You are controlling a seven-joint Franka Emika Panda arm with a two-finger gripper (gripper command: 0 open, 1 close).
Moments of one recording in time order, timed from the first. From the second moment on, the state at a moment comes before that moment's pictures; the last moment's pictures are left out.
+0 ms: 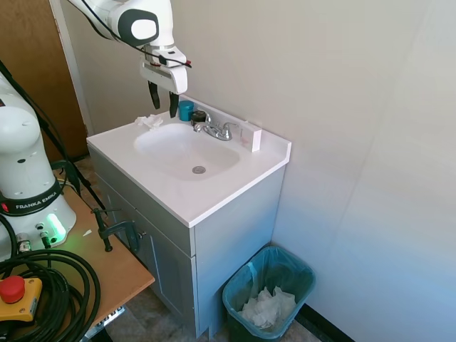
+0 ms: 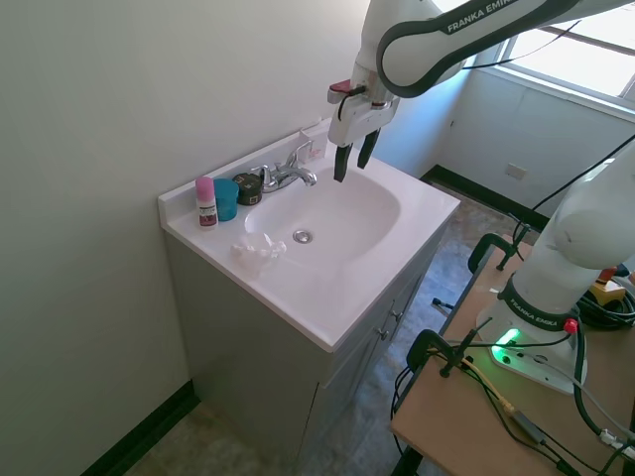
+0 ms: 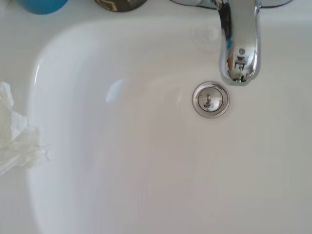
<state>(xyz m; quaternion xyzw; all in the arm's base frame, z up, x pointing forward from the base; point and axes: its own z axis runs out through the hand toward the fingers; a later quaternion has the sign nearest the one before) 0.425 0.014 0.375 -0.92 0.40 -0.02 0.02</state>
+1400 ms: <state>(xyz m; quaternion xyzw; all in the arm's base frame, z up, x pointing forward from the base) 0.517 0.207 0.252 -0.93 0.36 0.00 0.00</state>
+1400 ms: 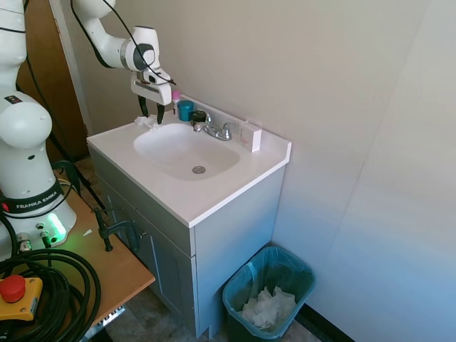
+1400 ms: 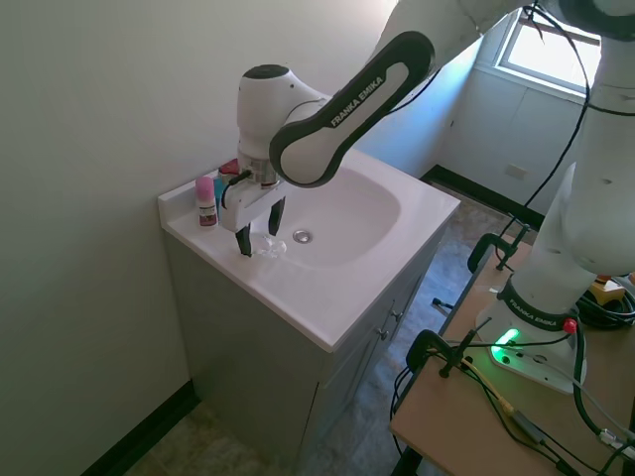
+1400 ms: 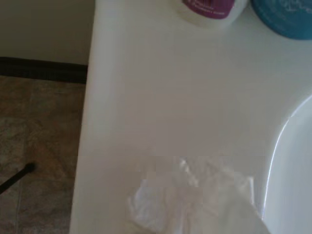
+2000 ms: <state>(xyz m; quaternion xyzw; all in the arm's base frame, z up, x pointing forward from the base) 0.525 0.215 0.242 -0.93 0.37 0.02 0.00</state>
